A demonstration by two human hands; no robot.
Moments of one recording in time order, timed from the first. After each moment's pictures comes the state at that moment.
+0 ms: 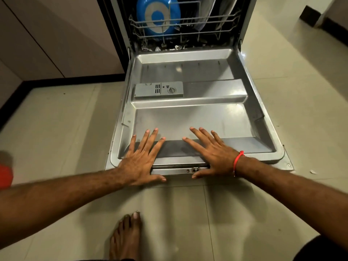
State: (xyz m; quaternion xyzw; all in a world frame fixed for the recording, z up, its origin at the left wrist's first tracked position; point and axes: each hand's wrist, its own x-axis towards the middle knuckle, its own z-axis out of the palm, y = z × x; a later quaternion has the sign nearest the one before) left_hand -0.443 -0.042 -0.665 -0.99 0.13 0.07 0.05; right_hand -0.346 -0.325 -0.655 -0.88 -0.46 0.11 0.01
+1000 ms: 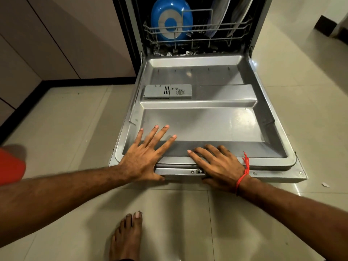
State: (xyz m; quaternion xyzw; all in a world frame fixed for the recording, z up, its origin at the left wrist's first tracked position) left_hand -0.443 -0.042 -0.649 -0.98 0.17 0.00 0.10; right_hand -0.376 -0.331 -0.676 -0.87 -0.49 -0.06 -0.04
